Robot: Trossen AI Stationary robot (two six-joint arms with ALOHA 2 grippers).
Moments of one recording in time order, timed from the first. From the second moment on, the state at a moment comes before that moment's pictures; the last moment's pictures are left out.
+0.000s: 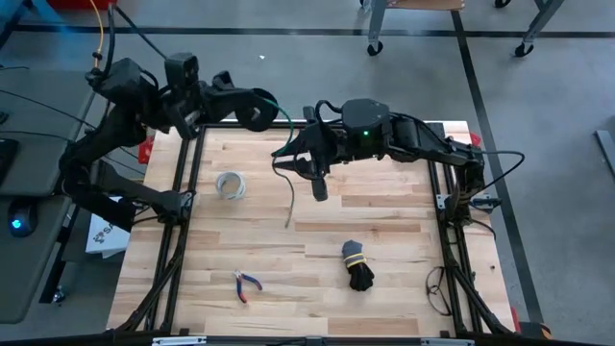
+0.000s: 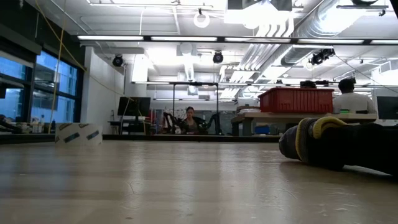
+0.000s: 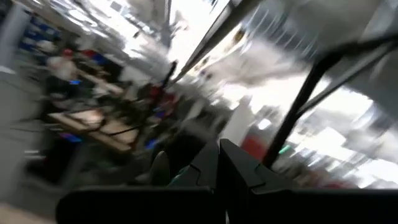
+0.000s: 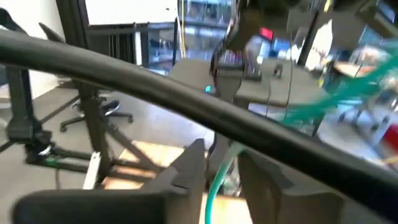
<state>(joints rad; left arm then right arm) 0.16 1.23 1.77 -0.19 0.15 -0.57 0.03 1.88 2.34 -0.63 -0.10 -0.12</state>
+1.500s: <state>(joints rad) 0.11 1.34 1.77 -0.38 0.04 0.35 -0.03 1.78 2.34 -0.71 0.11 -0.19</state>
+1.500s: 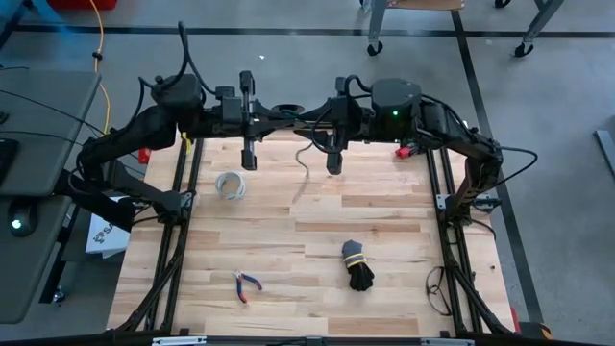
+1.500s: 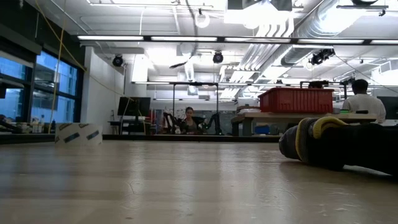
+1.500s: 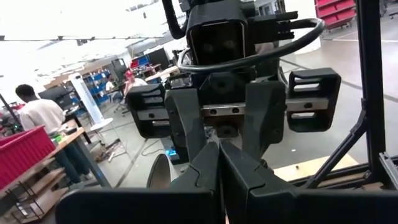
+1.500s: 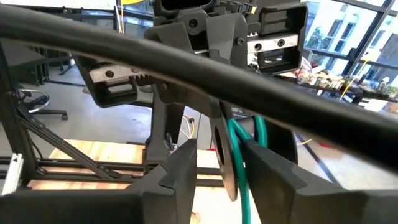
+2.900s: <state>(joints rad) 0.11 1.32 1.77 -0.44 0.04 0.06 -0.07 1.73 2.34 -0.70 -0.04 -0.07</state>
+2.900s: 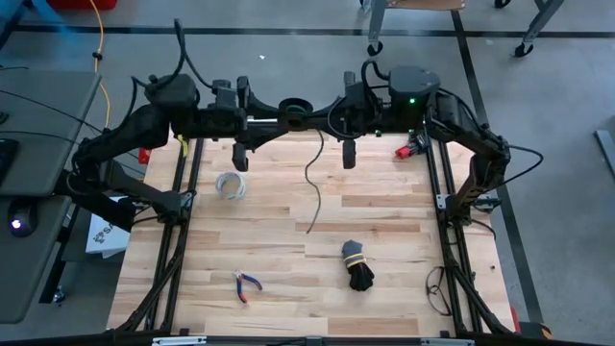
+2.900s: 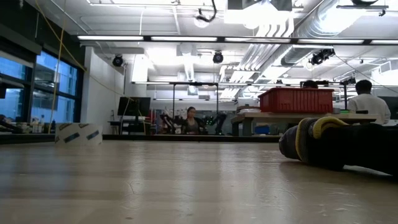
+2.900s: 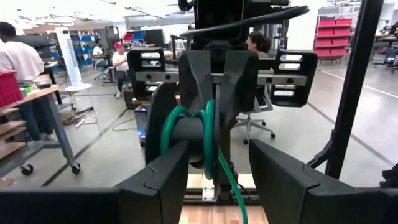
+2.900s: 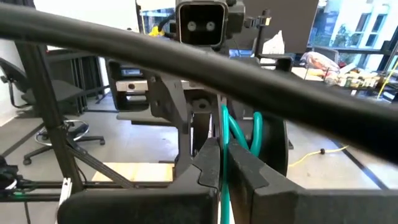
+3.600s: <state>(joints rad) 0.11 1.32 1.77 -0.43 0.02 0.06 -0.07 1.73 2.34 -0.68 0.00 -0.14</state>
